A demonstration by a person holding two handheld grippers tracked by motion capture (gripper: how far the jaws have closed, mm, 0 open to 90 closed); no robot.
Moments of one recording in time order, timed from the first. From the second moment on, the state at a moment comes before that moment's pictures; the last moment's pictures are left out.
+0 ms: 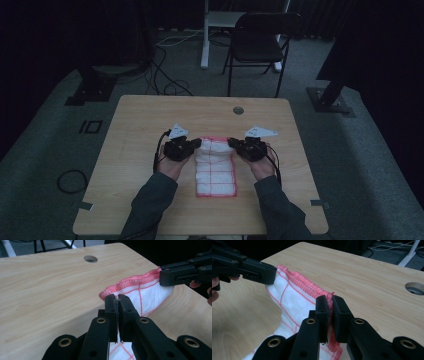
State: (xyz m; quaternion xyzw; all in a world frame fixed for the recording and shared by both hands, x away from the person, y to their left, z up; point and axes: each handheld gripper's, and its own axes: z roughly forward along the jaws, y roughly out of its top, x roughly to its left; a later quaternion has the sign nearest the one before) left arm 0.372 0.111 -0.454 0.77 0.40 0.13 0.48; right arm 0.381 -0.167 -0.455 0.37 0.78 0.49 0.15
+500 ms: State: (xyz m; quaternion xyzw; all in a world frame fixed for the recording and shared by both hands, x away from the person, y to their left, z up) left arm 0.346 0.111 -0.468 0.78 0.39 0.12 0.48; right arm 0.353 -0.171 -0.471 0.37 0.78 0.49 0.14
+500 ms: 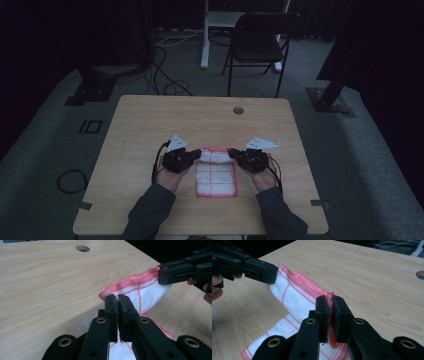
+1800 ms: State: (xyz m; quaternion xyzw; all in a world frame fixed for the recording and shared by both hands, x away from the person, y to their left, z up) left arm 0.301 0.113 -0.515 0.78 0.40 0.07 0.47; right arm 0.309 -0.173 -0.512 0.36 0.80 0.47 0.11
